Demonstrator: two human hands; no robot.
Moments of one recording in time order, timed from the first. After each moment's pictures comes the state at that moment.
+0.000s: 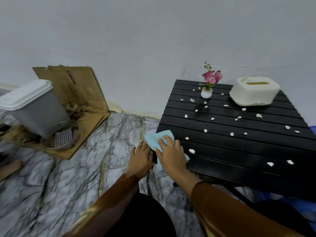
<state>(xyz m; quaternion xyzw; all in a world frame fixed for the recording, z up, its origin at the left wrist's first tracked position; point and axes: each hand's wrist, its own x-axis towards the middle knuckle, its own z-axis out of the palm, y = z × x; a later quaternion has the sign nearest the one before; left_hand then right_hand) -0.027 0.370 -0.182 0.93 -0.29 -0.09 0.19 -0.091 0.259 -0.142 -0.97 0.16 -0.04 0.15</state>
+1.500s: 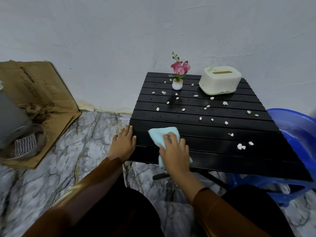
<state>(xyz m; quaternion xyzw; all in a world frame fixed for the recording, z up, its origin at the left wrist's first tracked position) -0.004 0.314 -0.174 0.94 -0.29 -0.08 0.16 -0.150 0.196 -0.155 -0.95 0.28 -0.11 0.12</state>
